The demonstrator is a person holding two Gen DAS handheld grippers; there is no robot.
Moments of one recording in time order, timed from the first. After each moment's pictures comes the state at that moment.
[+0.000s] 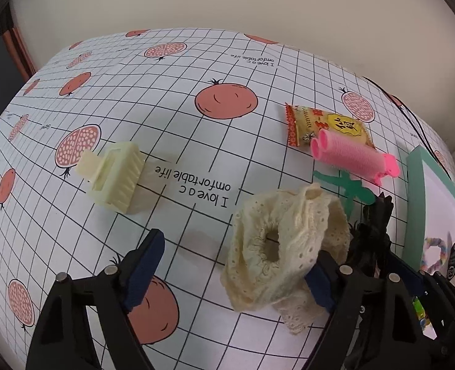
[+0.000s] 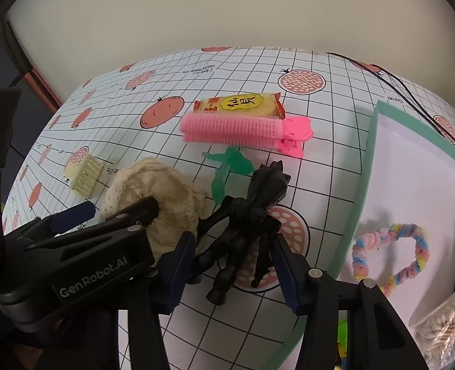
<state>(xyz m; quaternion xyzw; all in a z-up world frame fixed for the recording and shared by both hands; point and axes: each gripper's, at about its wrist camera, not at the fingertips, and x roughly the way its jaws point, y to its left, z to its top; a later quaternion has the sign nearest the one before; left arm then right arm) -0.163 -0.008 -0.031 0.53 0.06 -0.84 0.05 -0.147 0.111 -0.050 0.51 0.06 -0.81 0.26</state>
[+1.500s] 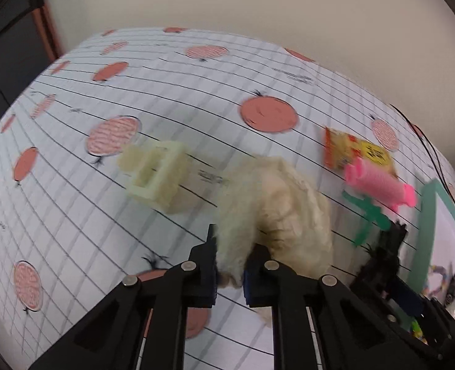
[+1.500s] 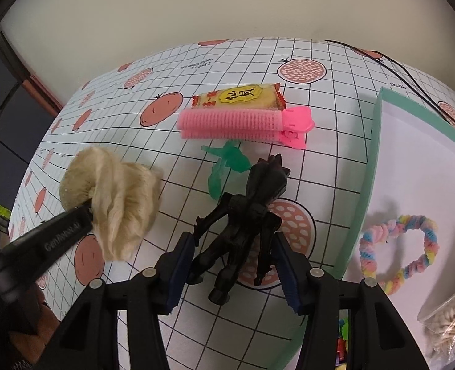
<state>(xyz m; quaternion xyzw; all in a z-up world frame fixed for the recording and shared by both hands) -0.157 -0.036 -0.024 0.52 0.10 -0.84 0.11 -0.153 0.112 -0.053 0.54 0.04 -0.80 0.26</state>
